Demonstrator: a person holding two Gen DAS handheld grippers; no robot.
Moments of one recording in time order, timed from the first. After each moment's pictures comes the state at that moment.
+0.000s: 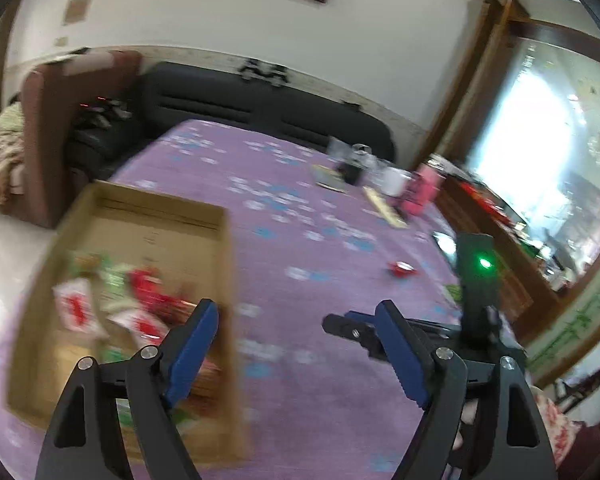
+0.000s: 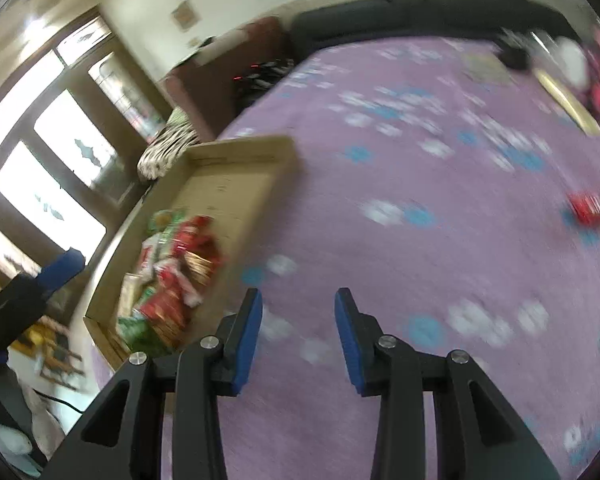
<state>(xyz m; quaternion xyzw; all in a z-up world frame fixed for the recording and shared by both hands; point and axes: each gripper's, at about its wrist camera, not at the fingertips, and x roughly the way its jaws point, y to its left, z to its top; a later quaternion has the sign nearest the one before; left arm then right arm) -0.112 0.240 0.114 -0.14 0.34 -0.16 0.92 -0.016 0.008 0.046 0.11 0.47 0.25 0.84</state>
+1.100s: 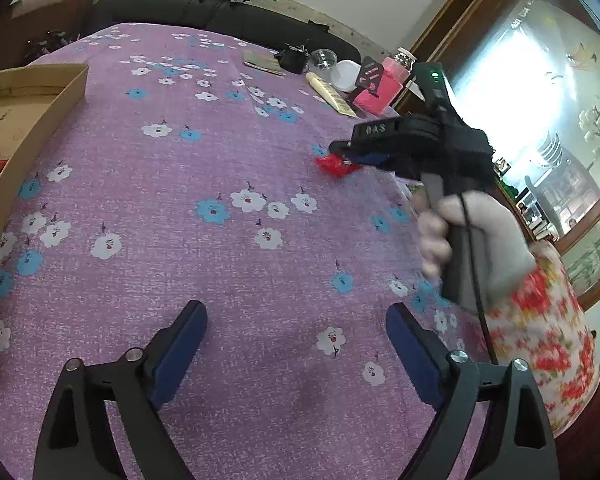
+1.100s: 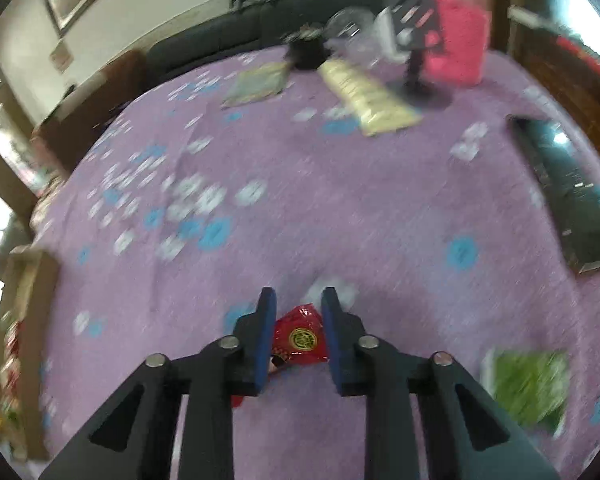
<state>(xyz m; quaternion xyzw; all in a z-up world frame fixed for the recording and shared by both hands) -0.101 0.102 0.014 -0.14 0.44 -0.22 0.86 0.082 -0.148 0.014 0.10 0.49 0.09 0.86</state>
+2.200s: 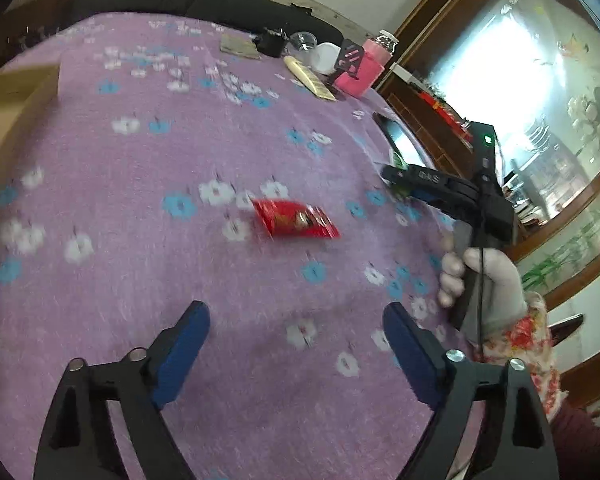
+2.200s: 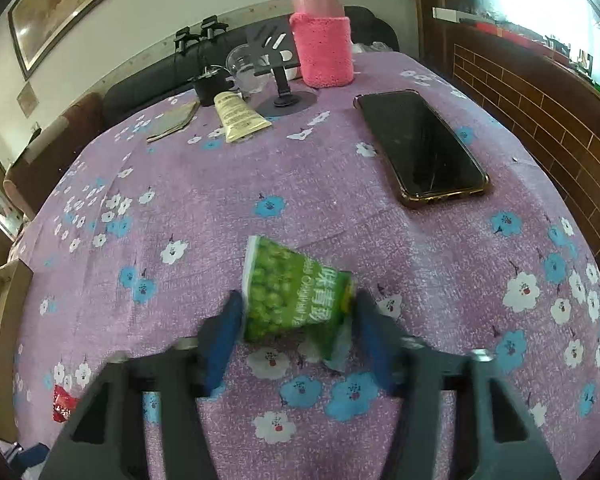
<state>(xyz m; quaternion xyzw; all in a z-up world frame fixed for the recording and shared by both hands) -0.096 0.089 0.025 -0.12 0.46 -0.25 0.84 0.025 -0.251 0.017 0.12 0.42 -0.03 0.90</state>
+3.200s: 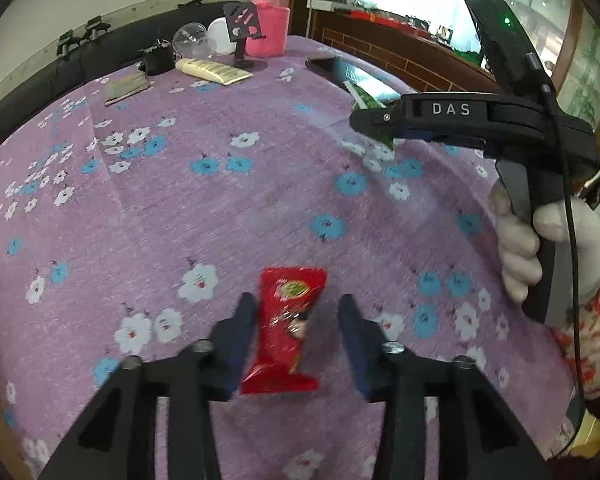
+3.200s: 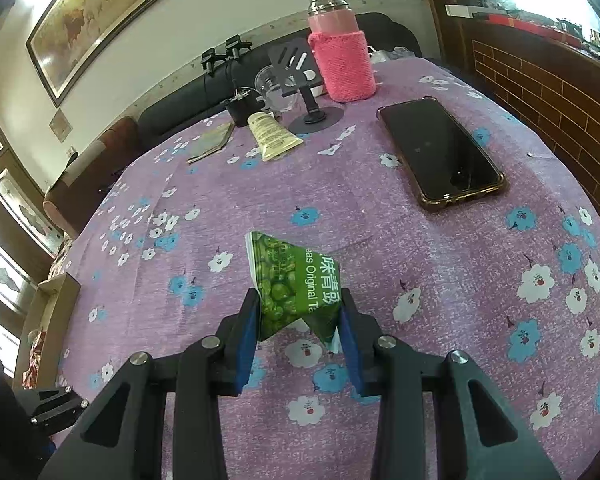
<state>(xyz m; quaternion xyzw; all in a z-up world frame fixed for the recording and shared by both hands) -0.043 -0.015 0.014 0.12 0.44 -0.32 0.83 0.013 -0.254 0.030 0.17 0.39 0.03 0.90</state>
